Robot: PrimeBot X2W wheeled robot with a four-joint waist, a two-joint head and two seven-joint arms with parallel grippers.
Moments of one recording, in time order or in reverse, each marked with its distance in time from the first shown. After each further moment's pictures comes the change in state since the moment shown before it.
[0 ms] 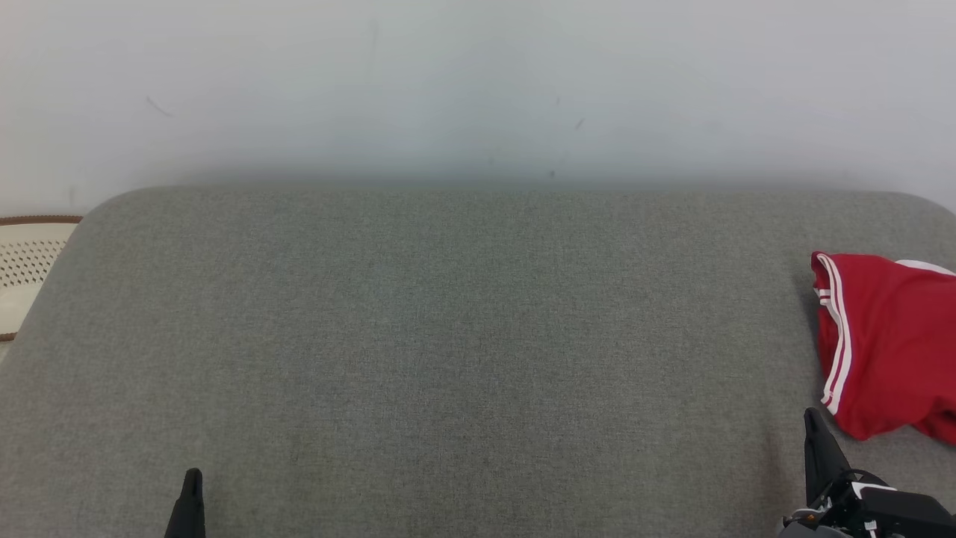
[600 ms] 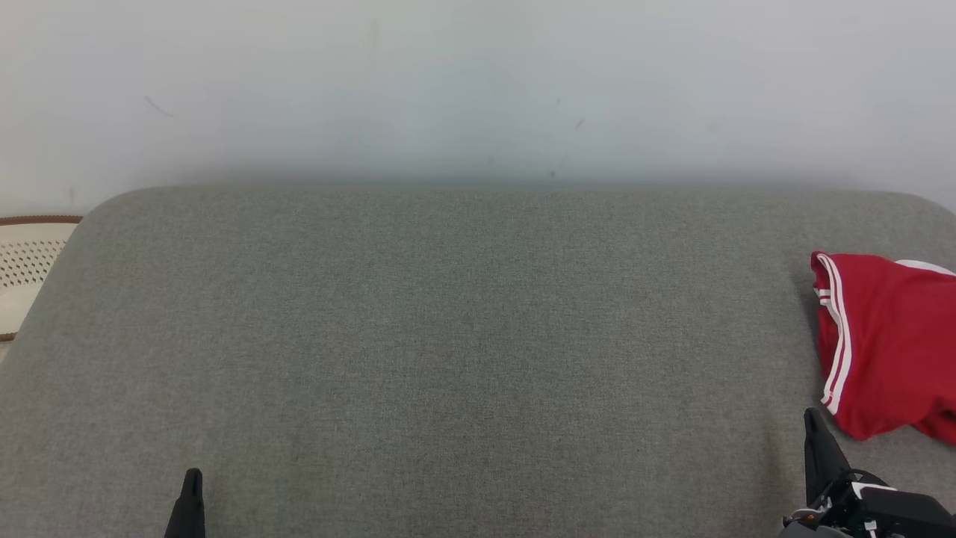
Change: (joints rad) left arm 0.000 0.000 0.000 0.000 0.000 0.000 0.000; right arm 0.000 0.000 0.000 0.000 0.000 0.000 0.000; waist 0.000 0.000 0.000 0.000
